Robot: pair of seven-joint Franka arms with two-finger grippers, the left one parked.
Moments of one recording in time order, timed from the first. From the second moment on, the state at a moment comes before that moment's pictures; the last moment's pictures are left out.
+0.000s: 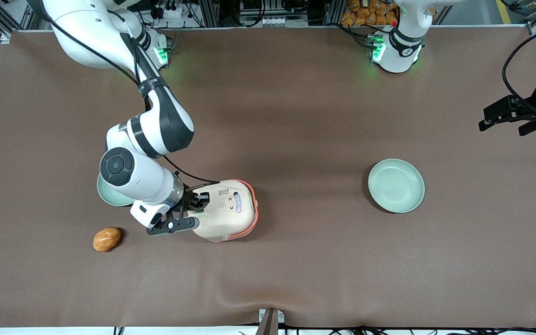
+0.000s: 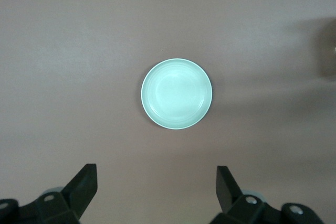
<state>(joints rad) 0.37 0.64 0.03 -1.33 0.17 2.05 0.17</state>
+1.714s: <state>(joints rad) 0.37 0.63 0.03 -1.31 0.14 2.03 0.17</state>
